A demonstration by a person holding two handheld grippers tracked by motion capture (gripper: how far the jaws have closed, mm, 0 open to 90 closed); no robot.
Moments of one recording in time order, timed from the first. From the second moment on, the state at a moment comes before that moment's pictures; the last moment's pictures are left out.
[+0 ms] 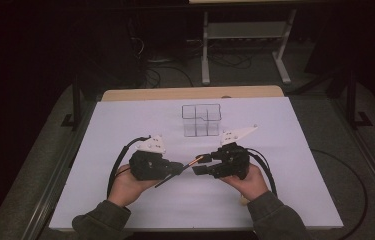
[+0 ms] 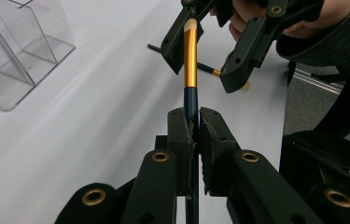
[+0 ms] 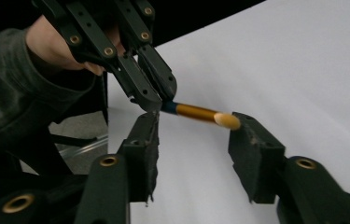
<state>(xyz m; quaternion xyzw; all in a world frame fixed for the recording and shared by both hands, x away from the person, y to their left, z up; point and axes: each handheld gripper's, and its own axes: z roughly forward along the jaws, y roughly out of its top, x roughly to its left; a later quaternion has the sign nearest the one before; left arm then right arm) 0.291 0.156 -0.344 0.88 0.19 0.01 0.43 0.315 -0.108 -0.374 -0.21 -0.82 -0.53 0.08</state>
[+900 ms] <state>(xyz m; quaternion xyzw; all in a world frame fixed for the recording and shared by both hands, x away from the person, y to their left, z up) 0.290 0.146 -0.347 0.89 0.18 0.01 0.43 0.321 -0.109 -0.377 -0.21 -0.79 -0.57 0.13</state>
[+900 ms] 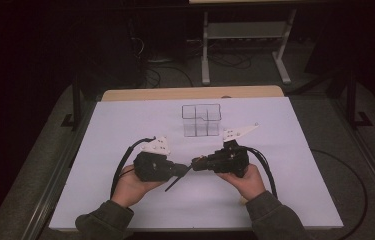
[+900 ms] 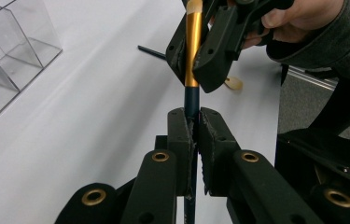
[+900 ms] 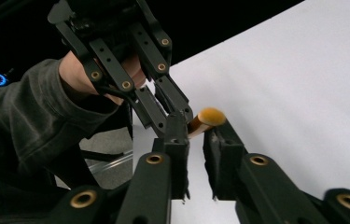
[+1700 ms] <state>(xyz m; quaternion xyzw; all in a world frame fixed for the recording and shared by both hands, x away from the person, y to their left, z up) 0.286 0.161 -0.354 0.88 0.20 0.01 0.43 0.317 -0.120 -0.367 -0.21 -0.81 -0.54 0.08</state>
